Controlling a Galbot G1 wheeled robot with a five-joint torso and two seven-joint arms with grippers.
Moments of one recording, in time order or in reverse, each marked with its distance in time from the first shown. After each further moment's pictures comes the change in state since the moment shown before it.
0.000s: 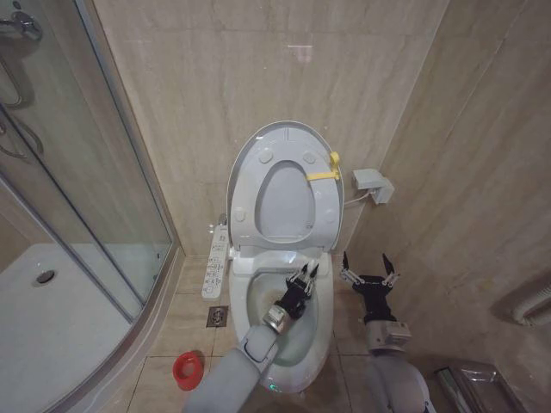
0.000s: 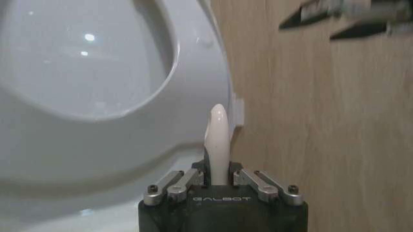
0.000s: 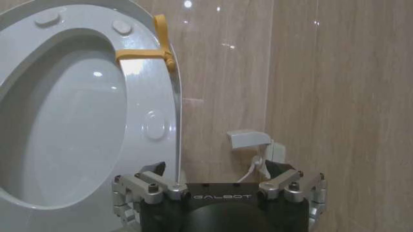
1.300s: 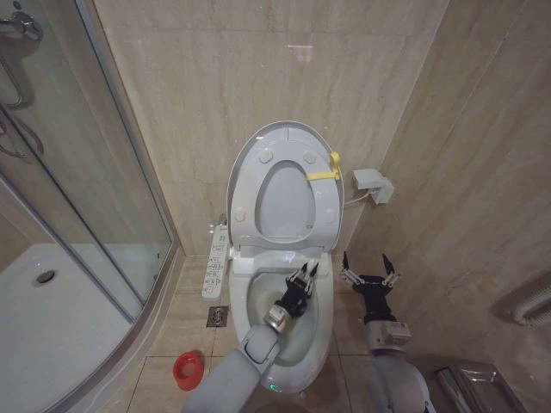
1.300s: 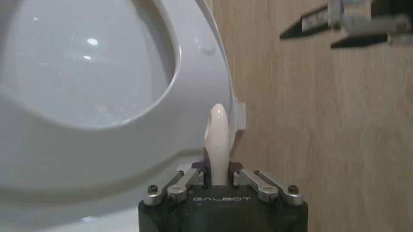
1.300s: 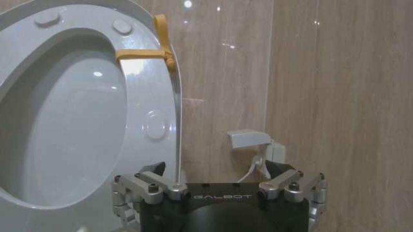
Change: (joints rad) left arm 0.010 0.012 0.003 -0.038 -0.005 0.009 -0.010; right arm 0.000 0.000 0.000 0.000 0.000 0.000 0.000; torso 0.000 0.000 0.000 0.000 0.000
